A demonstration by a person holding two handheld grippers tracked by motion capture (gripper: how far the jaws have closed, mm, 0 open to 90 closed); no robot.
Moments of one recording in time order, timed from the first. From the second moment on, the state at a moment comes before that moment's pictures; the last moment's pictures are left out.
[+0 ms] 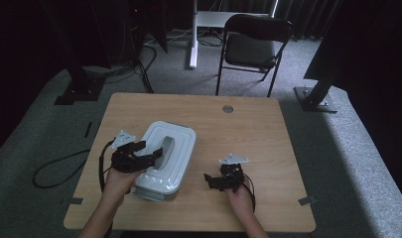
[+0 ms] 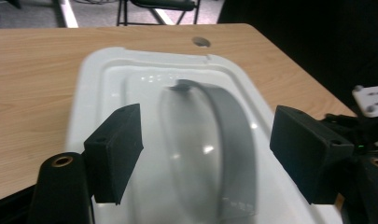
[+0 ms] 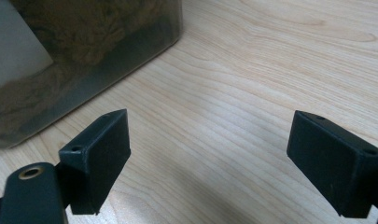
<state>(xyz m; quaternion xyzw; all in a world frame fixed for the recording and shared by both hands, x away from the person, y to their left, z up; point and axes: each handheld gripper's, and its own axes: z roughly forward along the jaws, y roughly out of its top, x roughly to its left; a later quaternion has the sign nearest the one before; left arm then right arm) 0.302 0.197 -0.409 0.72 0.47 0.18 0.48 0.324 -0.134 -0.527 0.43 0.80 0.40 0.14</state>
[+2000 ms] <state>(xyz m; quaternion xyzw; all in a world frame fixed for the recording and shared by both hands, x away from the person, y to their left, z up) 0.317 0.273 -0.538 0.71 0.56 0.23 0.37 0.324 -0.166 -0.521 0.45 0.77 0.41 0.17</state>
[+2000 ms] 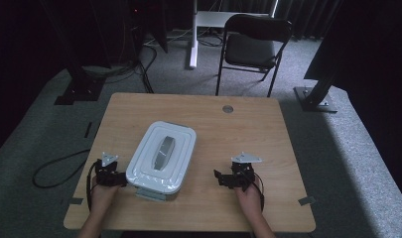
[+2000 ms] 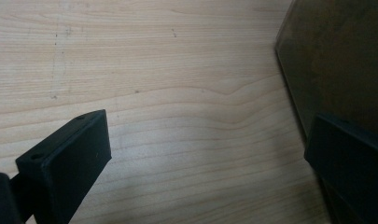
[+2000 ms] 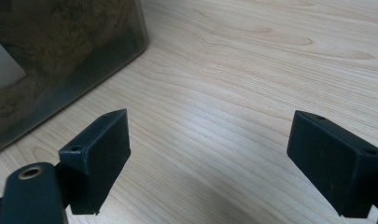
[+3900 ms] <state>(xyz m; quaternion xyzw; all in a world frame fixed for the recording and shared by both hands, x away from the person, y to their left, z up) 0.285 0.309 -0.546 0.70 0.57 0.25 0.36 0.300 -0.255 -0.532 0.53 0.71 0.39 0.26</state>
